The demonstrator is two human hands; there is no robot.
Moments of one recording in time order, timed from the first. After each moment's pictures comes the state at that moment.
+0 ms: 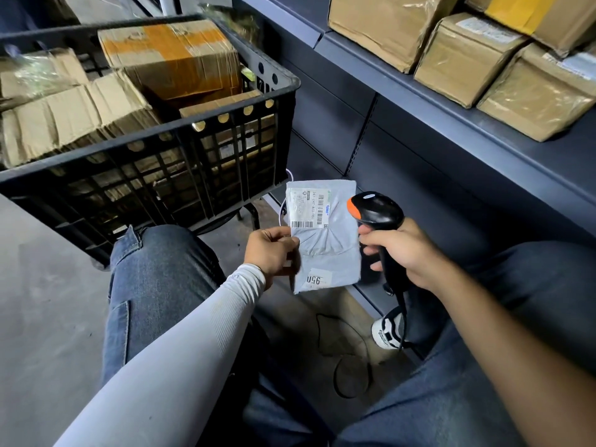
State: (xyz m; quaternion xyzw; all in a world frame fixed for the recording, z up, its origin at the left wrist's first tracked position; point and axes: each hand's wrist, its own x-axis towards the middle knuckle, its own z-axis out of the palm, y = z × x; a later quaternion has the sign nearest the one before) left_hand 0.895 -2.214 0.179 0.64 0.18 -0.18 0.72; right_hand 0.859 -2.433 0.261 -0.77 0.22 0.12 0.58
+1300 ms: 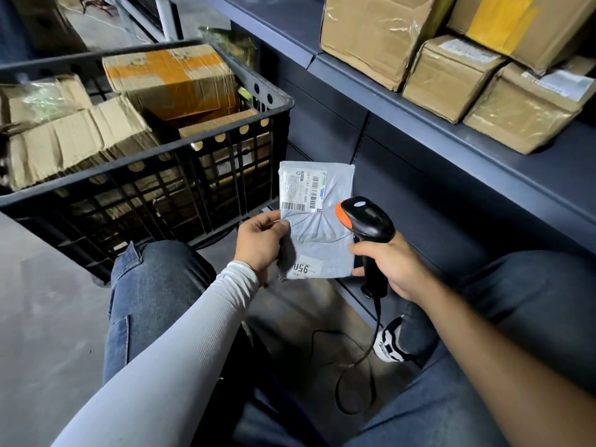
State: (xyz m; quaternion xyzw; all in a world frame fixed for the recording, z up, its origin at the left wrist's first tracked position) left_hand 0.909 -2.216 0.223 0.59 0.14 -0.09 0.79; right_hand 0.858 -2.425 0.257 -0.73 0.15 0.09 0.65
